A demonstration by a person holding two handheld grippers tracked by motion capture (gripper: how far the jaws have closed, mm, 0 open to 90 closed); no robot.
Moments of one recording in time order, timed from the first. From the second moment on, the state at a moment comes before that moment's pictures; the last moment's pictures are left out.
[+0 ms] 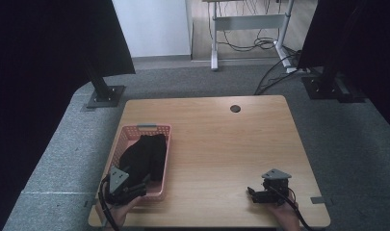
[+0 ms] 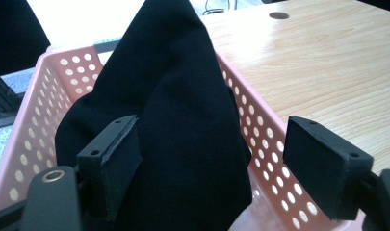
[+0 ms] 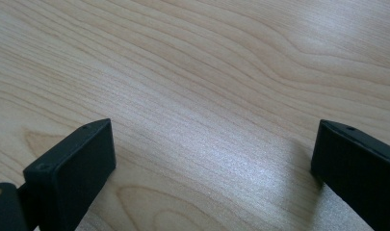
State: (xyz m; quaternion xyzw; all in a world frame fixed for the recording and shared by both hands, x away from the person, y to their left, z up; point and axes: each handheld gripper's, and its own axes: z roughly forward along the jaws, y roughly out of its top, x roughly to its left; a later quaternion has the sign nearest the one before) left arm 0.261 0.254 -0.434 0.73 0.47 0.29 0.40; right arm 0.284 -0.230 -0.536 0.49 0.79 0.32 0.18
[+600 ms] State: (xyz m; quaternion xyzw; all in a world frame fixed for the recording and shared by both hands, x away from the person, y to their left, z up) left arm 0.266 0.253 -0.444 0.74 0.47 0.29 0.39; right arm 0.285 -0.230 -0.536 0.49 0.79 0.32 0.18
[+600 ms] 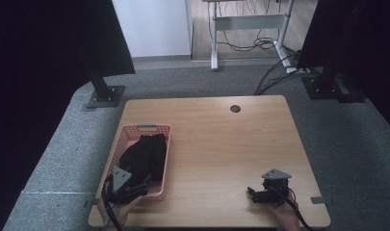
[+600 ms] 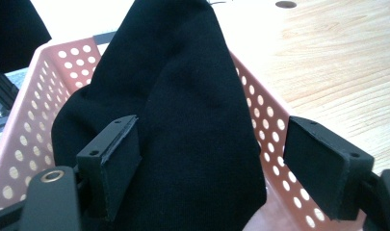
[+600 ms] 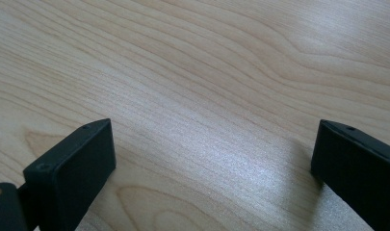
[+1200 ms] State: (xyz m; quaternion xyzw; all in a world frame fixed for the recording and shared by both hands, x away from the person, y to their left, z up) left arm 0.274 0.252 -0.457 0.74 0.48 0.30 0.36; right arm 0.284 -0.230 -0.536 0.49 0.79 0.32 0.18
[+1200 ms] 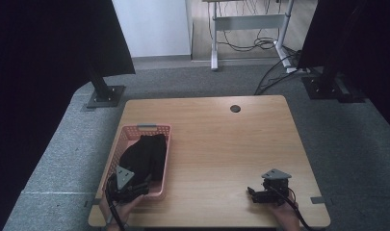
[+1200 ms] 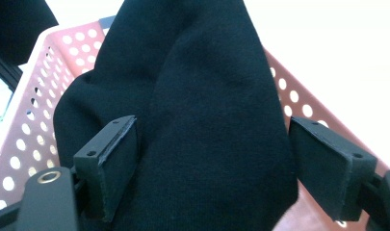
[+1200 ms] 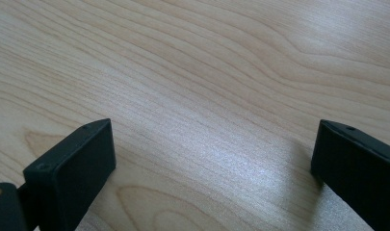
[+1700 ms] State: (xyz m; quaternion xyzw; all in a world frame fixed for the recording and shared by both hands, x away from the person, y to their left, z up) left arm 0.284 0.258 -0.465 0.73 0.50 0.30 0.36; right arm 0.285 -0.230 -0.536 0.49 0.79 0.32 0.18
